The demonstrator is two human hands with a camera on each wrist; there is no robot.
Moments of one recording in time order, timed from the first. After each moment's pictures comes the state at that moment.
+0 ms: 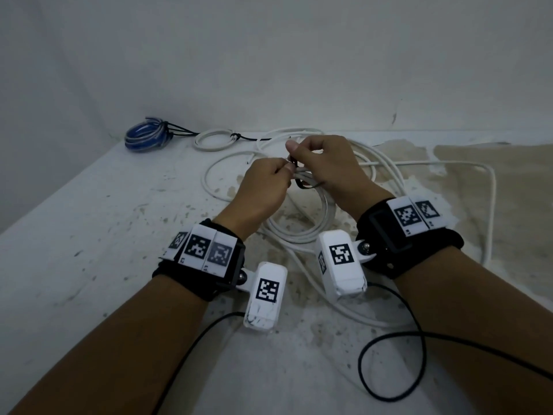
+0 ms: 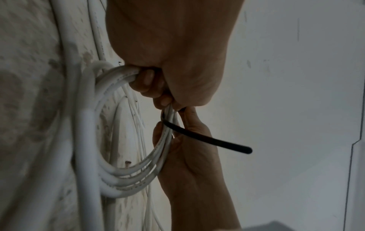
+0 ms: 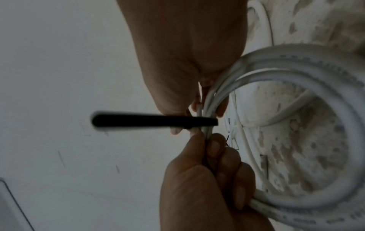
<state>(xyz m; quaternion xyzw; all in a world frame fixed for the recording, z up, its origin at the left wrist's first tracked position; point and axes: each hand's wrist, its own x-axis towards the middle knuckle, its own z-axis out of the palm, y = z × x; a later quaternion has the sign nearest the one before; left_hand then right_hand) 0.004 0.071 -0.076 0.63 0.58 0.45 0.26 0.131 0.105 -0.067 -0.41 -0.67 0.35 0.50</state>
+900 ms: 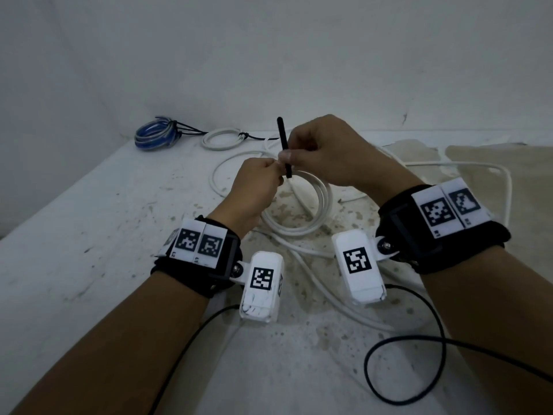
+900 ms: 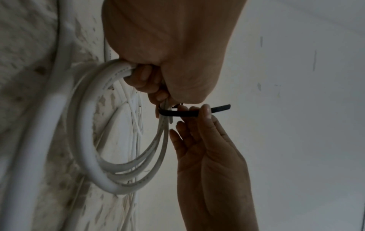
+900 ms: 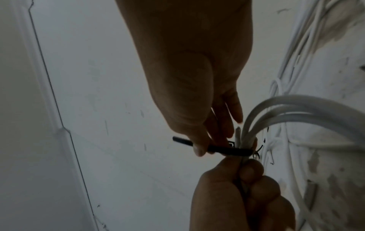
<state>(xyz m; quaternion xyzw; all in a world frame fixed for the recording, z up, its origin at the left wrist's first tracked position) -0.013 0.078 -0.077 0.52 0.58 0.50 0.38 0.134 0.100 -0.027 -0.39 -0.84 0.19 0.32</state>
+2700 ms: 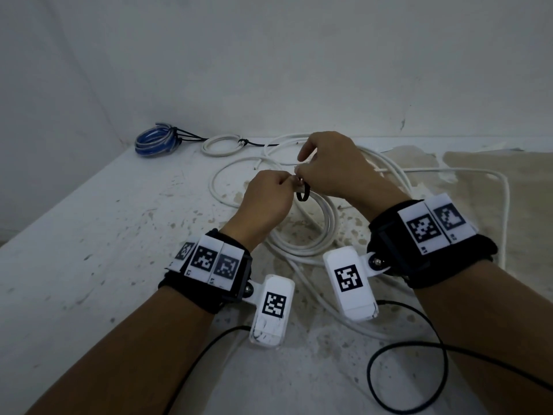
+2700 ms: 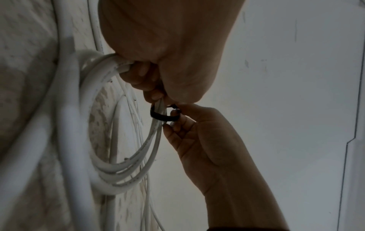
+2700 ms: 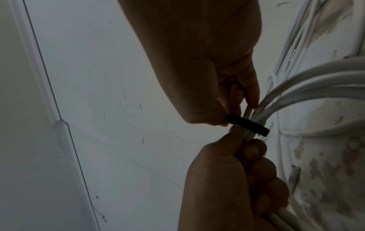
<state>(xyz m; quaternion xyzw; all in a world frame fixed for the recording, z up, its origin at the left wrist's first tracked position) 0.002 0.064 -0.076 0.62 0.60 0.43 0.28 0.123 0.092 -0.031 -0.56 -0.76 0.15 0.29</state>
